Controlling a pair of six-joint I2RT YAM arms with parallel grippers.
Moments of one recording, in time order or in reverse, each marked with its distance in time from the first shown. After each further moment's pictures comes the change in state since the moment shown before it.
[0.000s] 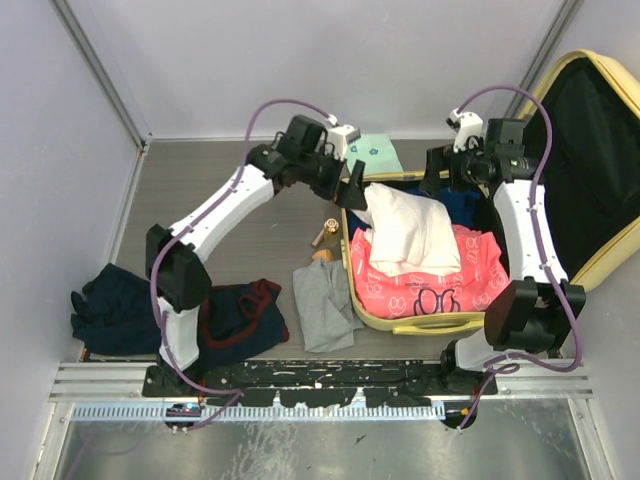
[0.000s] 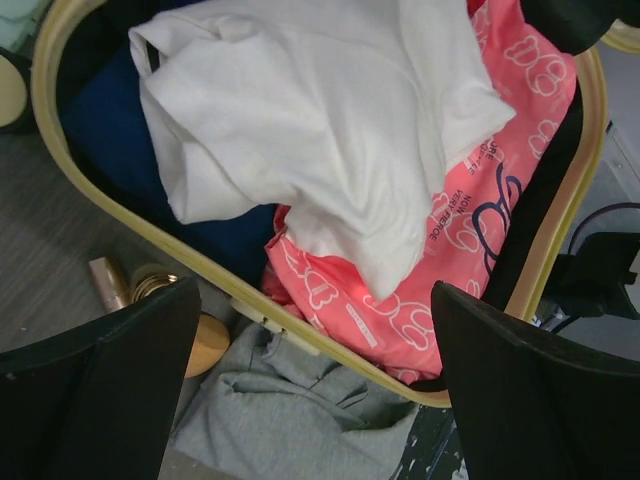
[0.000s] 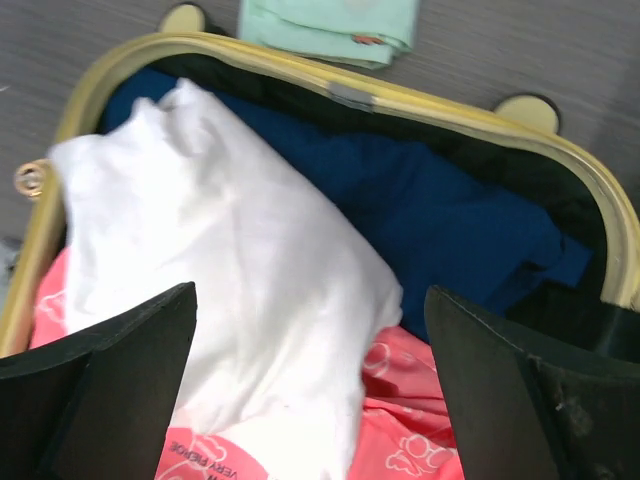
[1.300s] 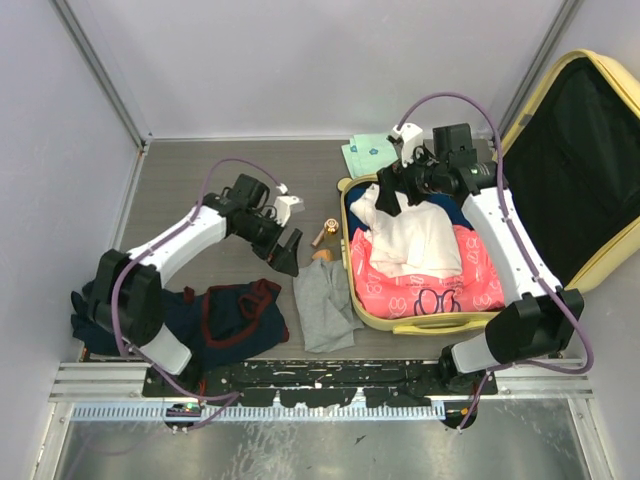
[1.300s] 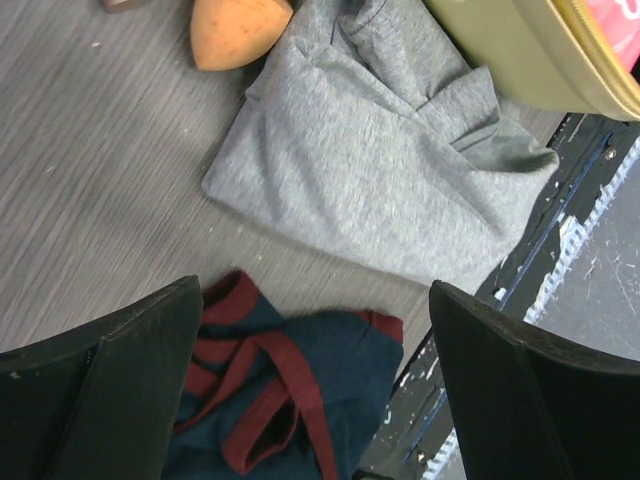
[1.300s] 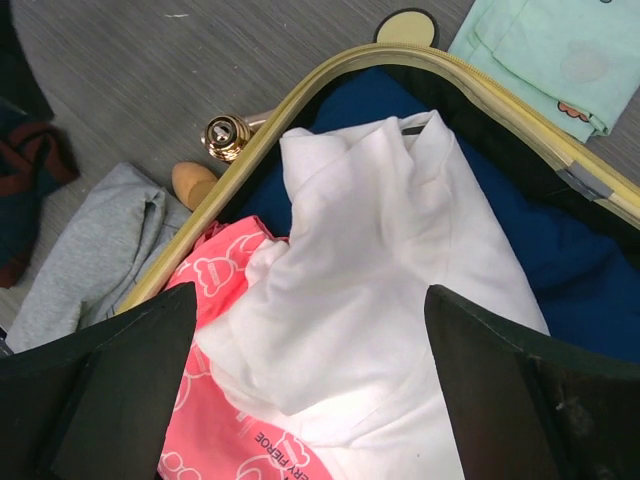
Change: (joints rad) left arm 0.228 -0.427 -0.767 -0.077 0.143 0.391; right arm 0.308 -0.031 0.016 -0.062 -0.050 -0.062
